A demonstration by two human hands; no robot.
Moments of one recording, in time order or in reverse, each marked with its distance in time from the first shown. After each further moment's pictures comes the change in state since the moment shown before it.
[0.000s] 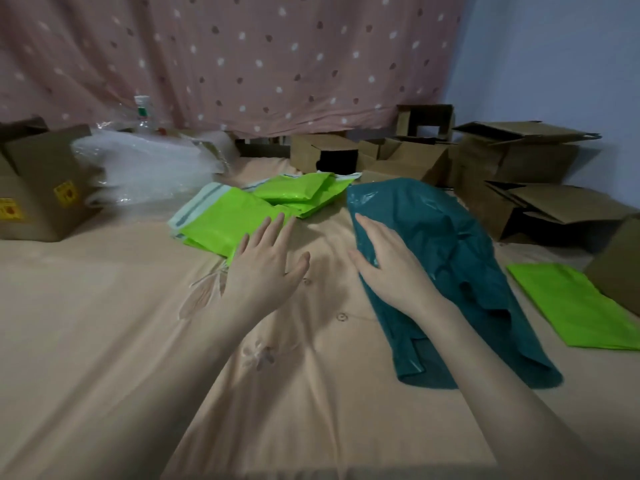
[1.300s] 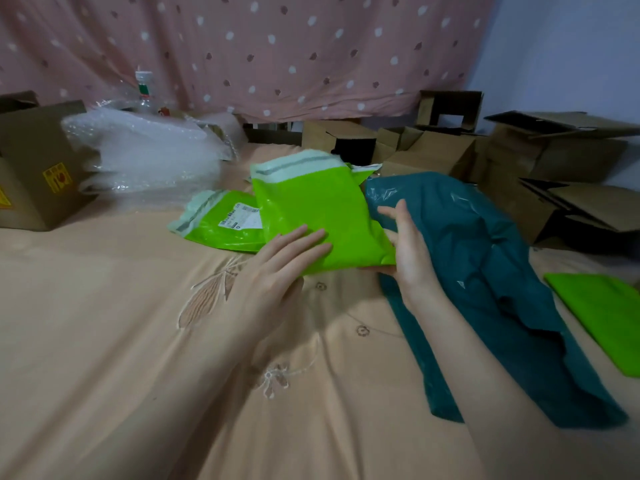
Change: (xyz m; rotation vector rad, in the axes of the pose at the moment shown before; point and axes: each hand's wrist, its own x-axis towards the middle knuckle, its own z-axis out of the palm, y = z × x) left_hand 0.003 -0.041 0.031 -0.220 0.310 0.548; right_hand 0.049 0.002 0.037 0.961 0.153 0.472
